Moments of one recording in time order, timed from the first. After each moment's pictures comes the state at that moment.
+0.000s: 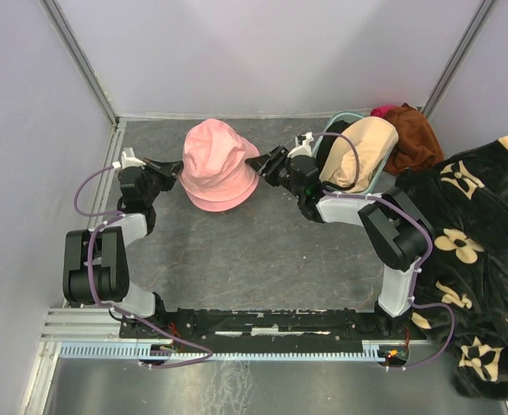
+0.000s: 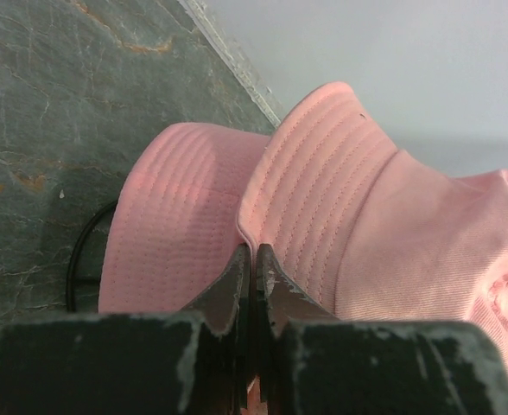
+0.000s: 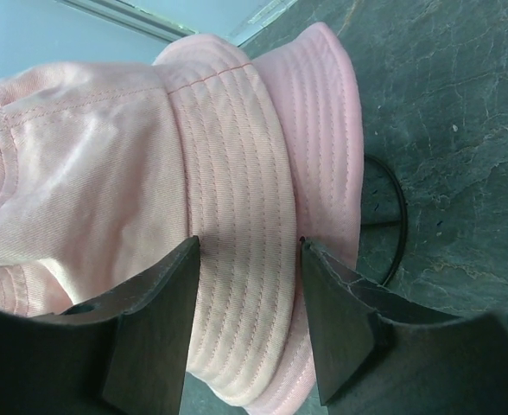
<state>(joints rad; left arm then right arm) 0.09 1.50 0.62 0.70 0.34 -1.03 0.61 1.87 1.03 0.72 -0.02 1.05</state>
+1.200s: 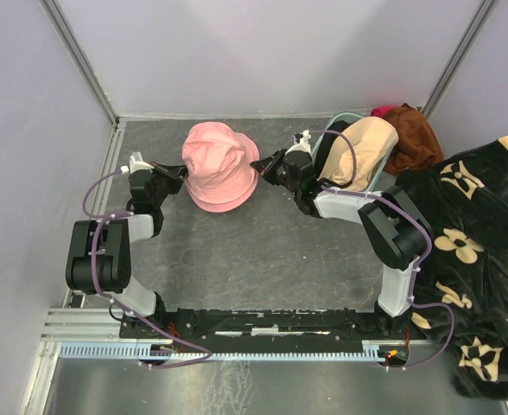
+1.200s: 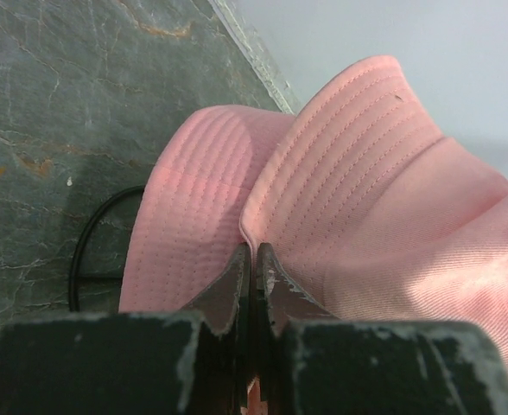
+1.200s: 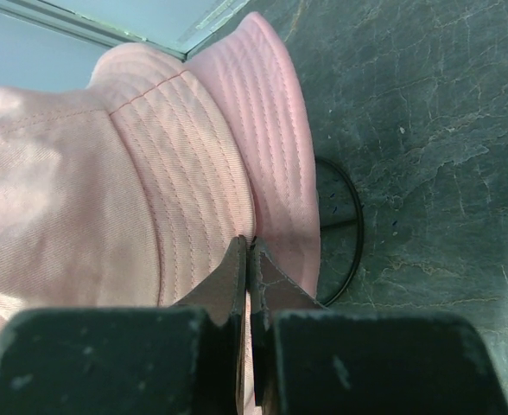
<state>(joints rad) 0.03 1.57 0.59 0.78 0.26 -1.05 0.62 1.89 1.10 0.56 0.06 1.02</state>
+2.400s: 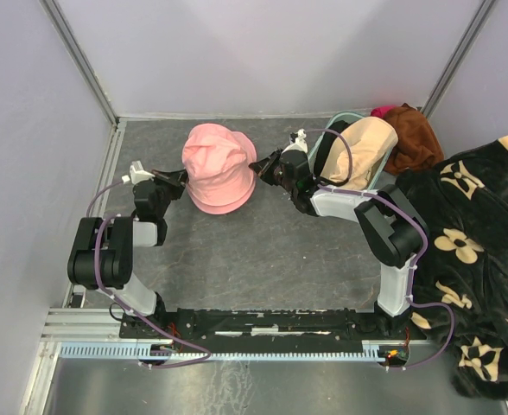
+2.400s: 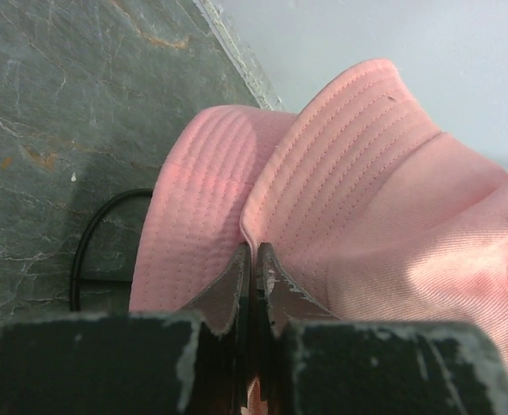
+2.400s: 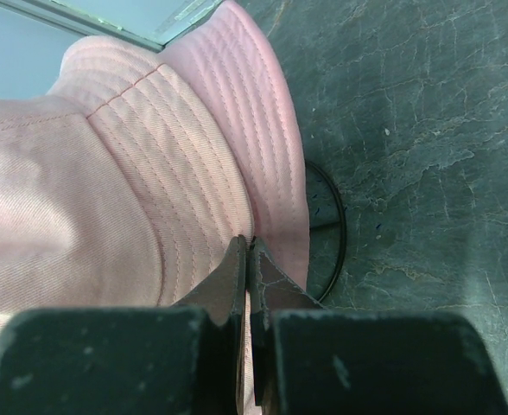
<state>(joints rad) 0.00 1.62 0.49 0.98 0.18 -1.09 0.62 1.93 1.14 0.51 0.08 0.97</state>
